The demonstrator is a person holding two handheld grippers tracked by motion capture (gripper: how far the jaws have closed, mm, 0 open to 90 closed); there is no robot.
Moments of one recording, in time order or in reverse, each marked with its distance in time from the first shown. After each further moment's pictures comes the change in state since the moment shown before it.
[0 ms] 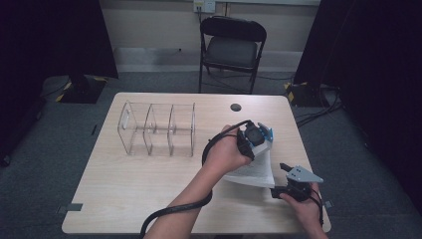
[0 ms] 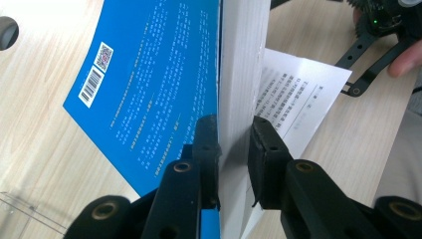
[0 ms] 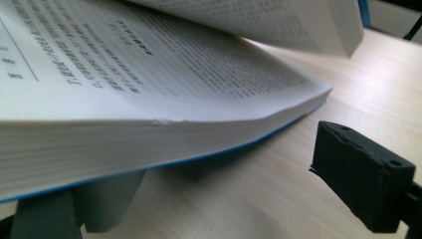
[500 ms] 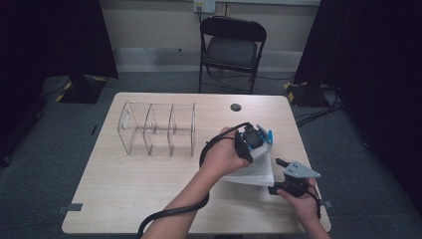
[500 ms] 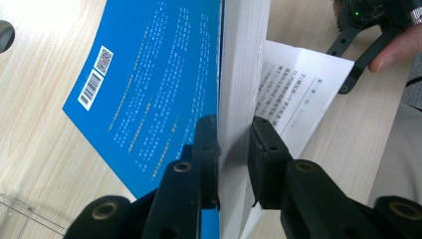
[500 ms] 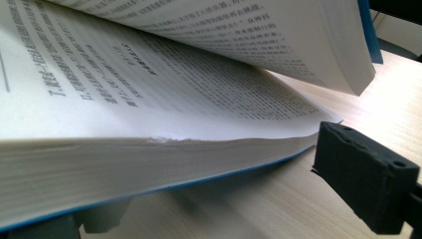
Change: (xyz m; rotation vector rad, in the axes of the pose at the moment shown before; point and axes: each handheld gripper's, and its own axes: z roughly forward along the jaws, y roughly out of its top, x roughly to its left) left arm -0.004 -0.007 -0.003 -0.023 -0.016 0.010; right arm -0.002 0.014 0.008 -0.033 0.053 -0.021
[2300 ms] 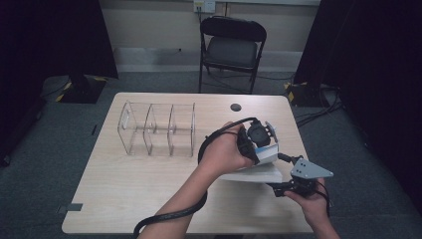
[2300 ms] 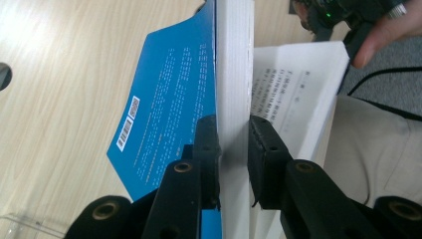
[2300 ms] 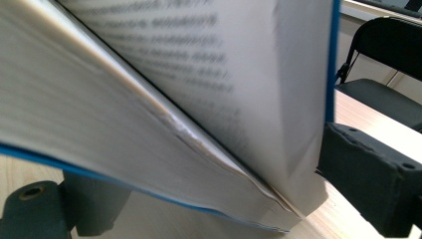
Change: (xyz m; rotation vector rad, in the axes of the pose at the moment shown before) left arm -0.019 0.013 -0.046 -0.030 -0.062 0.106; right arm 0.007 0.044 -0.034 -0.095 0.098 -0.119
